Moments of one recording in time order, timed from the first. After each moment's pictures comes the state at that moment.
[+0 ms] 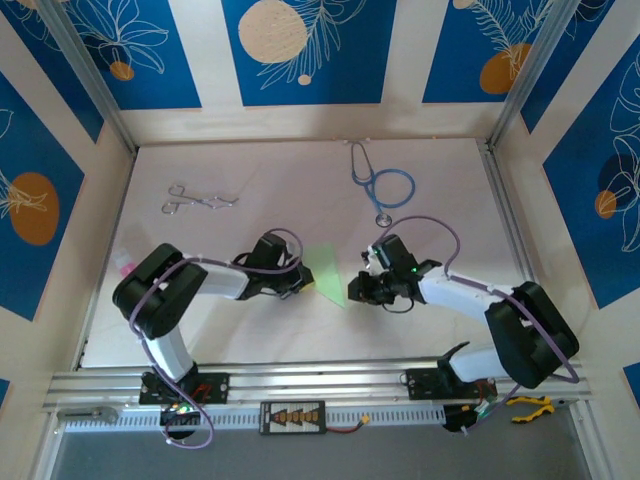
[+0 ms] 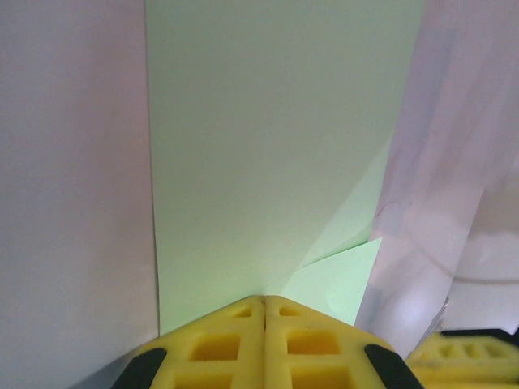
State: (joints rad) left arm -0.65 1.74 0.66 0.29 0.44 -1.14; right arm 0.57 1.36 0.60 -0.30 -0.40 0.67
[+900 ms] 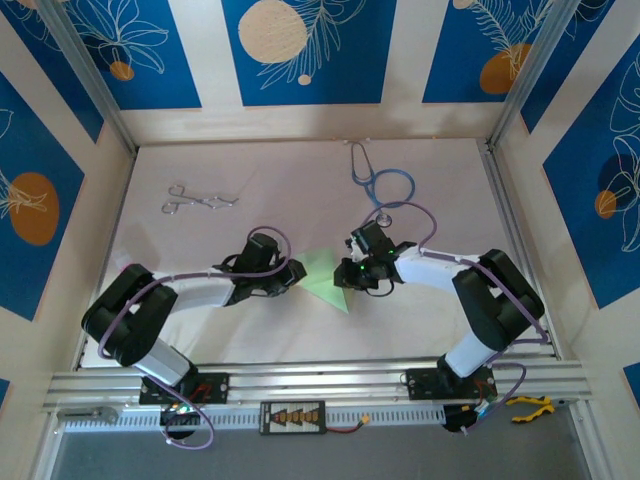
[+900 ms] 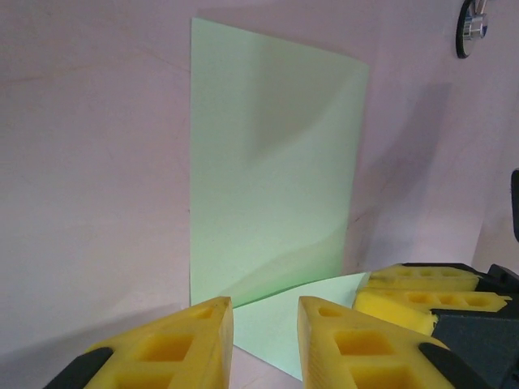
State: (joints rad) left arm -0.64 1.54 0.61 0.16 0.30 -1.13; right arm 0.60 1.59 0.78 -0.28 -0.37 0.65
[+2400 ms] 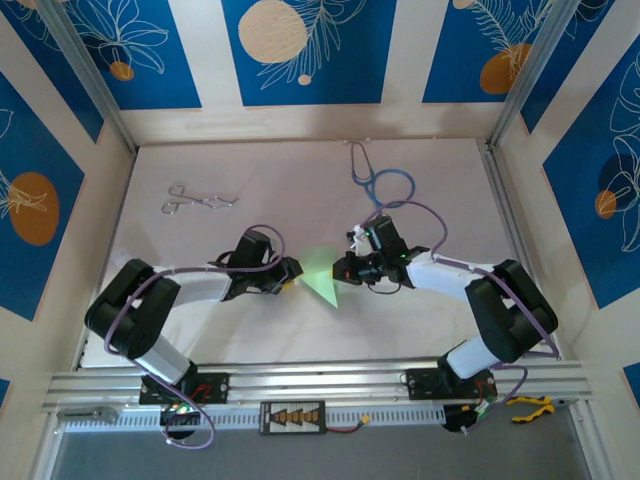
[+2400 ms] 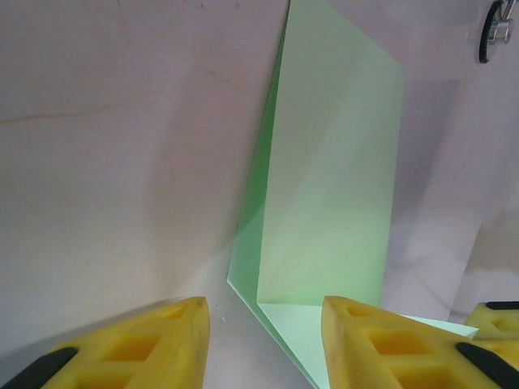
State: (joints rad) left arm -0.57 1.58 0.61 0.15 0.41 -1.11; right arm 0.54 1.51 0.70 -0.07 -0.59 0.69
